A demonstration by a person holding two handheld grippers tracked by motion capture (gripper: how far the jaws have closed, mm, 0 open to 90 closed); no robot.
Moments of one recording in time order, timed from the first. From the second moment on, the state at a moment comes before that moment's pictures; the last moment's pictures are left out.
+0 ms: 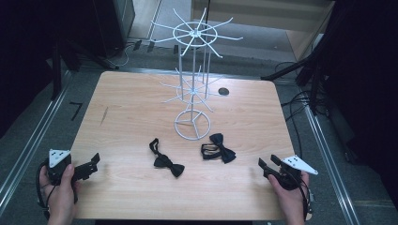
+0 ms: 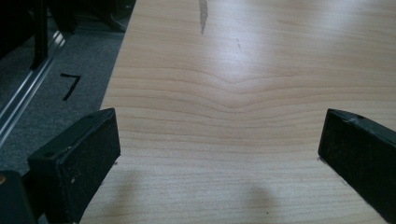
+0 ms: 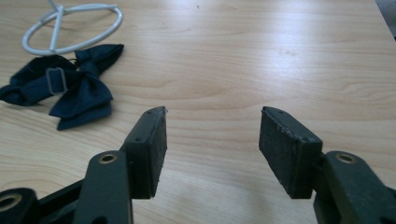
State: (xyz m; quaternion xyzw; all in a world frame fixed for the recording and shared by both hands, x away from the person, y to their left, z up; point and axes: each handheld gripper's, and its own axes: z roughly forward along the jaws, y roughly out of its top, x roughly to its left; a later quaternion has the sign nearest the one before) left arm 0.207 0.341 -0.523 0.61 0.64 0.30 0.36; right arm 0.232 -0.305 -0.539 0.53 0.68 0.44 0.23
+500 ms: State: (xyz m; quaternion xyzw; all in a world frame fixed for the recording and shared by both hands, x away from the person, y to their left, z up) left arm 0.207 0.336 -0.523 0.62 0.63 0.30 0.36; right arm 0.230 -0.274 -0.513 0.55 0.66 0.47 0.23
